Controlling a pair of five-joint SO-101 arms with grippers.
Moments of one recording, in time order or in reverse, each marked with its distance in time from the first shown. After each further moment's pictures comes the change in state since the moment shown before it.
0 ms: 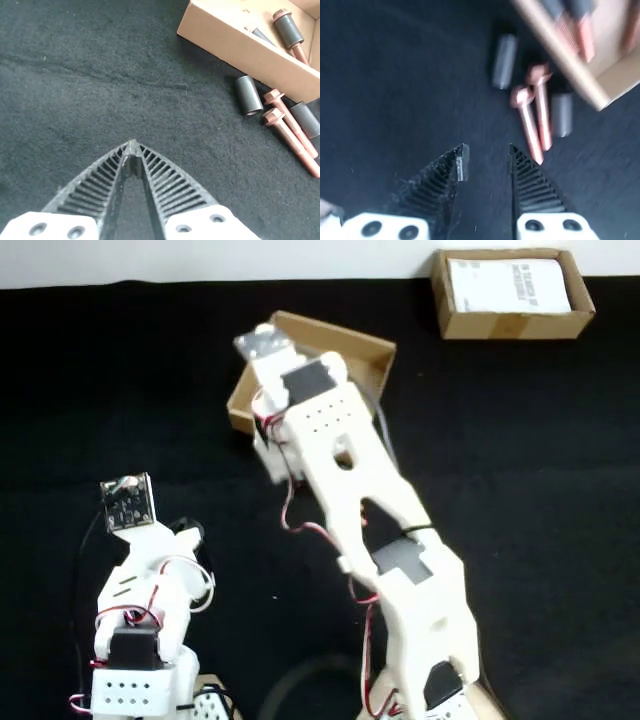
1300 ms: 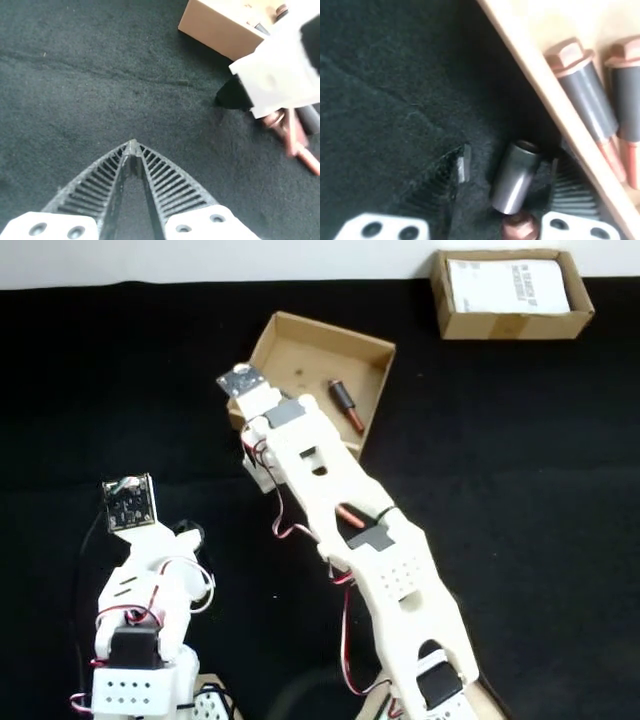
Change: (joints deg) left arm 0.0 0.0 0.0 0.9 -0.4; right arm 0.4 19.7 3.1 -28.4 7.4
